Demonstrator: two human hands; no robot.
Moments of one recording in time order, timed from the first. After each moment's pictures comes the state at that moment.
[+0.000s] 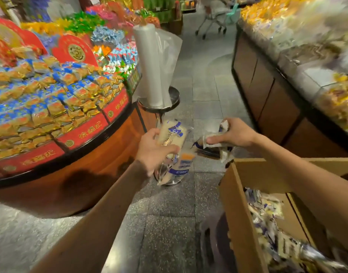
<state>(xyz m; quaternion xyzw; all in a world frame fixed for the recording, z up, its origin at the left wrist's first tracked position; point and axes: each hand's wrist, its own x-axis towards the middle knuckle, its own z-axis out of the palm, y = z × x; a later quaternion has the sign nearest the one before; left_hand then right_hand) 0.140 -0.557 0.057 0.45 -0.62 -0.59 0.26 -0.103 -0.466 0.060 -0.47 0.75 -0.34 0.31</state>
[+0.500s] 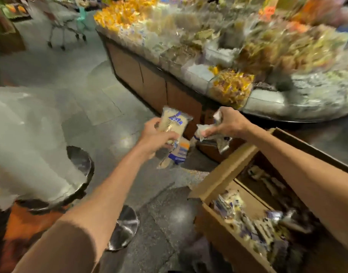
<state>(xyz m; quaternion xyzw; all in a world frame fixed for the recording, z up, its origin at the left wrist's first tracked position) -0.182 -0.709 0.069 0.20 -0.73 -0.65 0.01 -0.272 -0.497 0.094 -0.17 0.94 -0.27 0.11</state>
